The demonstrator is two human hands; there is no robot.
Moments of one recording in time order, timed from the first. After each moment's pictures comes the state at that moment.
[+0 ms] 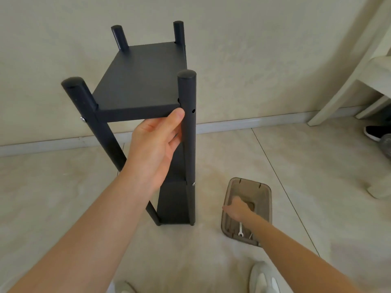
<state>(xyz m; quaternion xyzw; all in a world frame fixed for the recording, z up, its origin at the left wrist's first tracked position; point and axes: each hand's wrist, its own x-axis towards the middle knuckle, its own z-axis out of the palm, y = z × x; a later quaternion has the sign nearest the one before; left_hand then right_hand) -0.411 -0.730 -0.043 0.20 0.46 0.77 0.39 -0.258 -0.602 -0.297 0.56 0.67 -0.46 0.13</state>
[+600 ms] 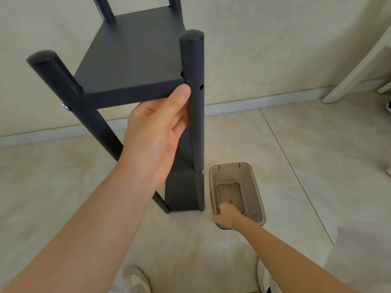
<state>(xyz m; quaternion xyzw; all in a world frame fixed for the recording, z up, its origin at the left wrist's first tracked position) -0.404 -0.722 -0.046 0.24 0.46 0.76 0.39 -0.275 -0.641 -0.385 0.44 0.76 -0.42 0.22</state>
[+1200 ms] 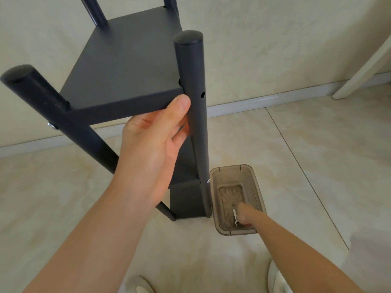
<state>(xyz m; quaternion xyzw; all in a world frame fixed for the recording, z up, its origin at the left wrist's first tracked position) -0.405 -0.717 -0.050 0.26 0.50 0.74 0.36 -0.270 -0.590 -0.411 0.46 0.75 -0.36 0.32</state>
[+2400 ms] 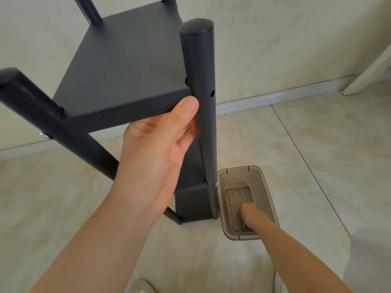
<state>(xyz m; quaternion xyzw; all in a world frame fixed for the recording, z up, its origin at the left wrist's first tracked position) -0.401 -0.710 -0.057 0.28 0.47 0.75 0.38 -0.272 -0.587 -0.434 0.46 0.79 -0.28 0.28</state>
